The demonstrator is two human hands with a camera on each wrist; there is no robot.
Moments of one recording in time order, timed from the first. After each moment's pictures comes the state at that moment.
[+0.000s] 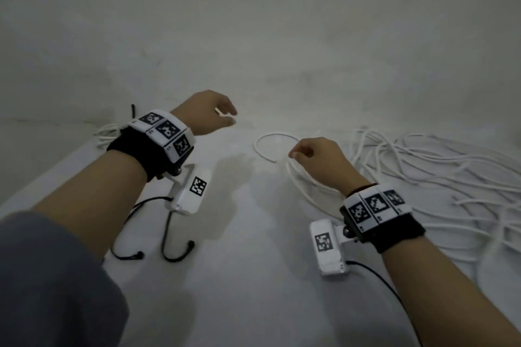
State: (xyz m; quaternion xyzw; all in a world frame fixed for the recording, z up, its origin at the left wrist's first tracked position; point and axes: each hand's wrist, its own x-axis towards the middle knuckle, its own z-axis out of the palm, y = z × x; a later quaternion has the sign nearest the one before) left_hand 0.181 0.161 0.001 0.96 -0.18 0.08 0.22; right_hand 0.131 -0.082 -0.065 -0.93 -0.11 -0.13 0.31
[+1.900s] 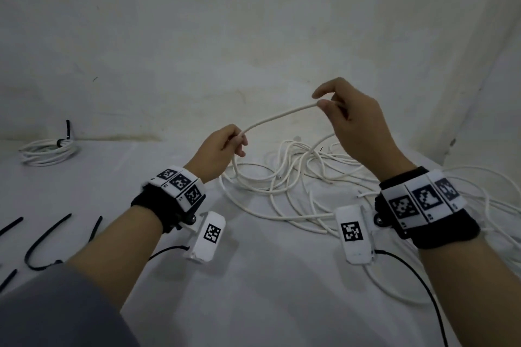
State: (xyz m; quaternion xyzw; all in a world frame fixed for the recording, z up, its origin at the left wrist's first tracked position) left_hand 0.133 0.016 -0.050 0.80 -0.30 0.15 0.49; right_hand 0.023 -0.207 0.034 -0.85 -0.18 -0.42 0.28
